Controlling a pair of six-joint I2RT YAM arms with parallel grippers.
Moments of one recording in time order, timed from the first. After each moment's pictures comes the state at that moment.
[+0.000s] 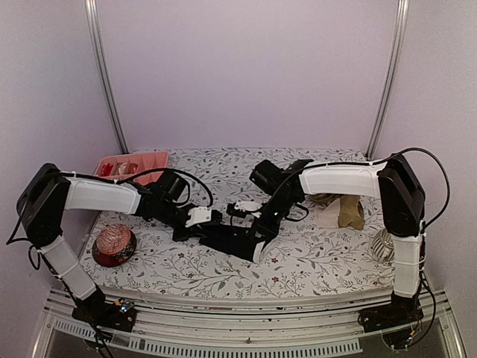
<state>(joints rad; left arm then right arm) -0.62 1.66 0.90 -0.26 0.38 0.89 0.85 2.06 1.59 -0.81 -0.40 -0.40</state>
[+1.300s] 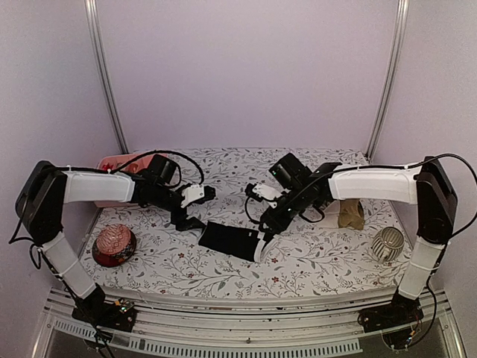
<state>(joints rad) -0.50 1.68 0.99 -0.23 0.44 0.83 0.83 1.82 1.33 -0.53 -0.16 -0.15</state>
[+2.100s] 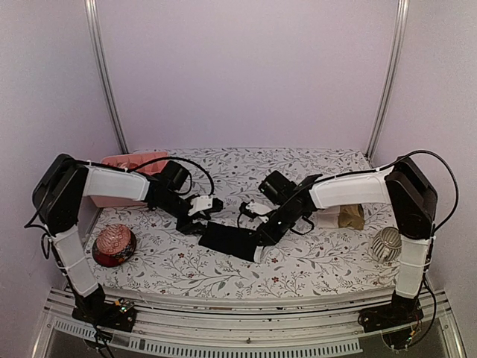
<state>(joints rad) -0.53 1.82 1.07 -0.32 0.48 0.92 0.86 1.97 1.33 -0.52 -0.25 -0.06</state>
